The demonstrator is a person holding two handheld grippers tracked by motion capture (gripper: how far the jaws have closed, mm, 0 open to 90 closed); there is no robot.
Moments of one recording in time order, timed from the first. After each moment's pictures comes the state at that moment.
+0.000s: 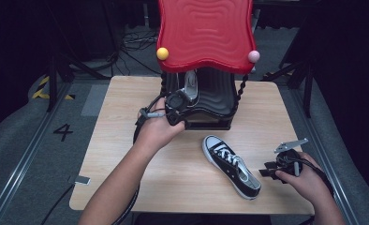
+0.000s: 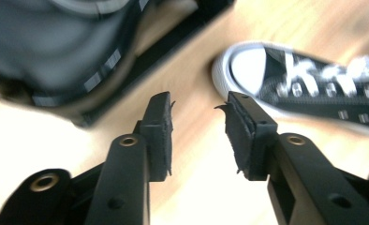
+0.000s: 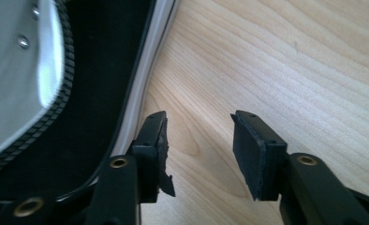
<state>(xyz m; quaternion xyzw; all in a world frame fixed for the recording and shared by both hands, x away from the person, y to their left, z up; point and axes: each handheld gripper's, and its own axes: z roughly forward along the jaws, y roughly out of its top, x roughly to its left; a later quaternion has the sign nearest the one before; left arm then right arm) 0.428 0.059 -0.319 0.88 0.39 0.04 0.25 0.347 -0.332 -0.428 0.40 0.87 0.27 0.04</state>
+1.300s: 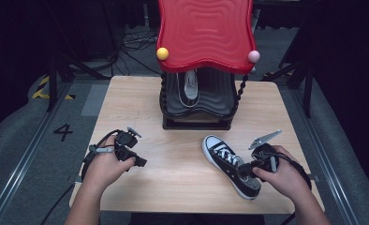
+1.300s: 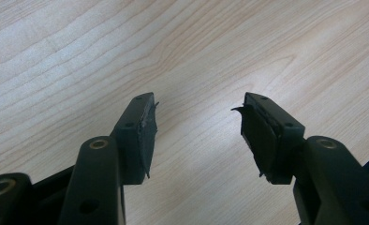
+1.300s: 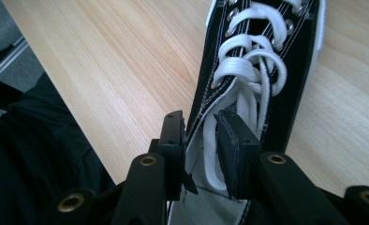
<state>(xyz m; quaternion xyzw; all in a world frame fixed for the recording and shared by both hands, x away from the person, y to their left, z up) 0.369 0.184 -0.397 0.86 0.47 -0.01 0.19 0.344 -0.246 -0.389 0.35 0.90 0.27 -0.03</state>
